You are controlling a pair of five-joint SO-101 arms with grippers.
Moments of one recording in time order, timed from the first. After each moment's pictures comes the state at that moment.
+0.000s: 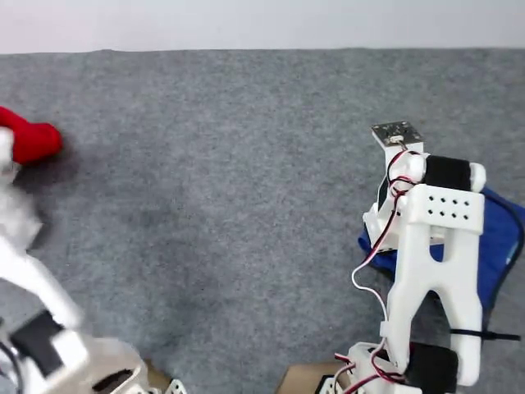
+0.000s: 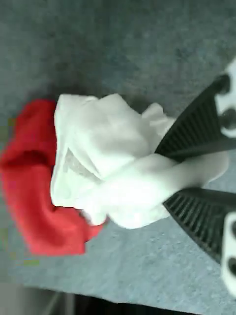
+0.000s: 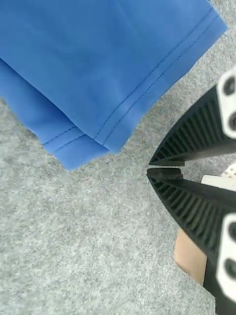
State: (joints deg) left arm -40.3 -5.0 -21.1 89.4 -27.7; right arm 6.1 -17.2 13.7 100.5 18.4
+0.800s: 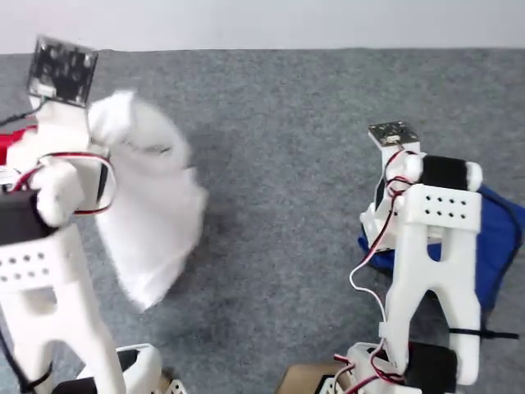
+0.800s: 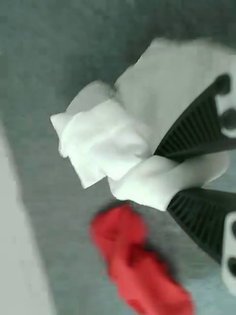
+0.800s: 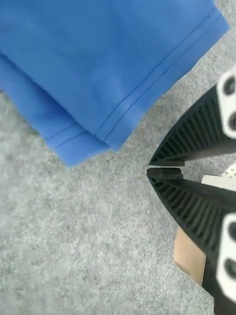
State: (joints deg) left arm -16.4 -27.7 2.9 88.0 -17.1; right arm 4.0 -17.2 13.7 100.5 18.4
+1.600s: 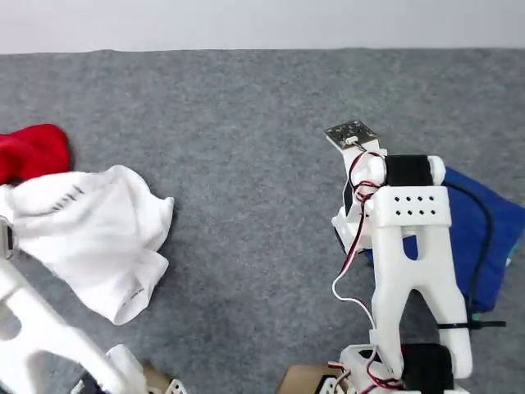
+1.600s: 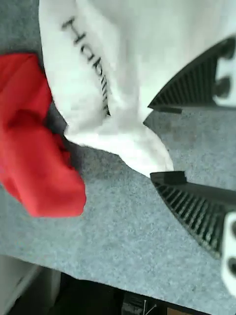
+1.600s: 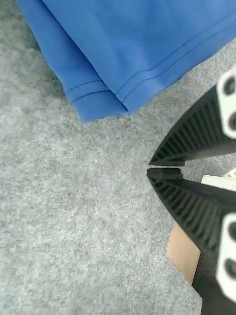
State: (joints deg) left arm -50.6 -32.4 26.2 67.2 -34.0; right arm -4.8 -17.2 13.7 100.5 18.4
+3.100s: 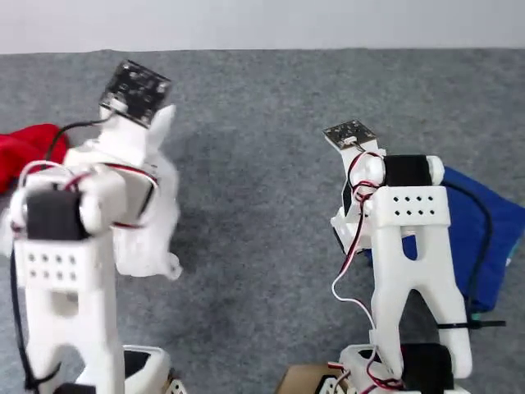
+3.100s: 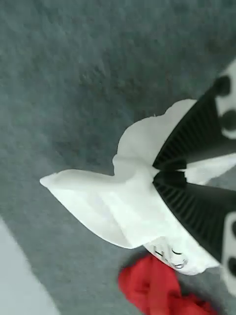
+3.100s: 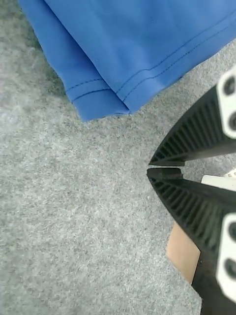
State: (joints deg) left arm 3.6 -31.1 0.4 93.2 -14.8; right arm -5.2 -17.2 13.7 100.5 18.4
